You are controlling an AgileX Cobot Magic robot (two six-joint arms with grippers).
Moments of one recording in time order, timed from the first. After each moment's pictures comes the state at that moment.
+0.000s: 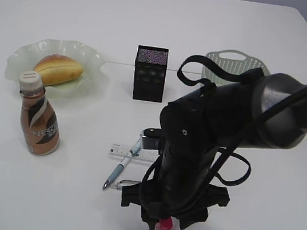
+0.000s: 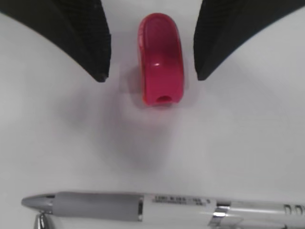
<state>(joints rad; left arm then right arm) -0.03 1.11 -0.80 -0.22 0.97 -0.07 0.73 1.96 -1.17 0.01 0.82 0.61</state>
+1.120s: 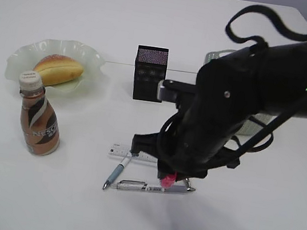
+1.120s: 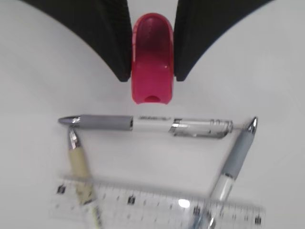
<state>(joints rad) -0.03 1.11 -0.80 -0.22 0.96 -0.07 0.67 1.82 -1.17 0.00 0.72 0.61</state>
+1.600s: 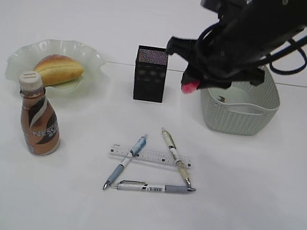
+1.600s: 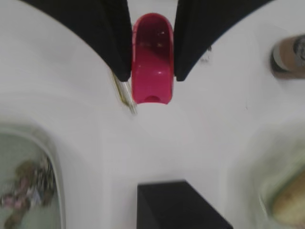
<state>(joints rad) -0.03 1.11 -0.80 -0.22 0.95 -0.07 0.47 1.78 -1.40 -0.02 0.67 0.53</state>
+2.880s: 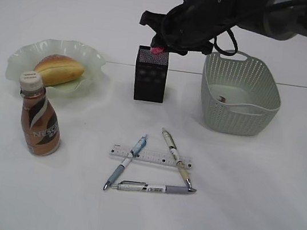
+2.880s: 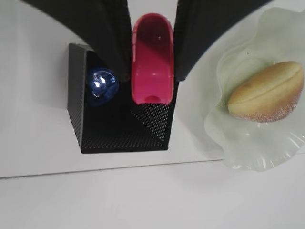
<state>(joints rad) -0.03 1.11 -0.80 -0.17 0.92 -0.06 0.40 2.23 -1.94 0.18 0.52 0.30</state>
